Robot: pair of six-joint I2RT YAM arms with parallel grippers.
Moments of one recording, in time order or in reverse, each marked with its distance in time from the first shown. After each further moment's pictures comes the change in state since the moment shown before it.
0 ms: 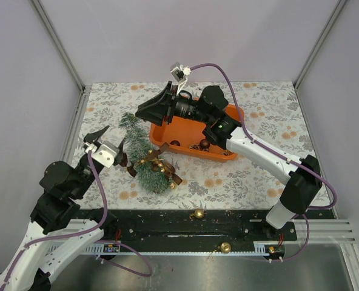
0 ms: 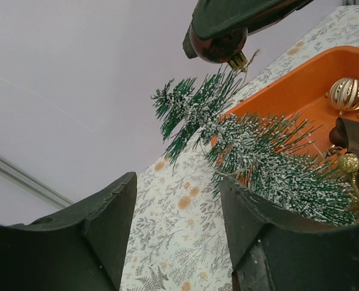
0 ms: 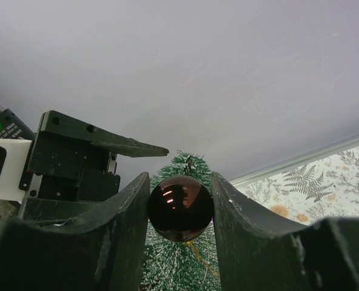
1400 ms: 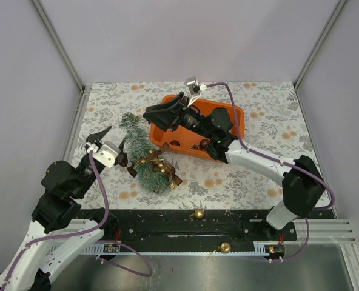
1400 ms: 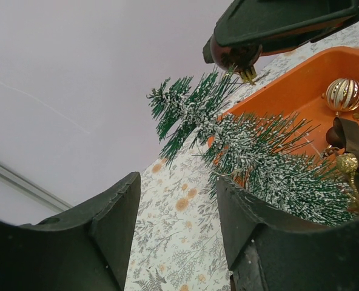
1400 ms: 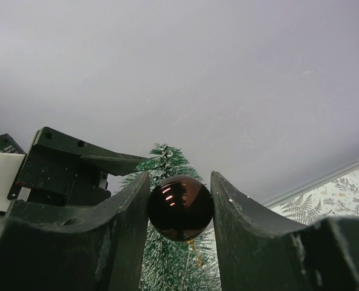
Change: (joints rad) left arm 0.002 0.003 -0.014 0.015 0.016 -0.001; right arm 0.008 -0.027 -0.294 0.456 0.183 0.124
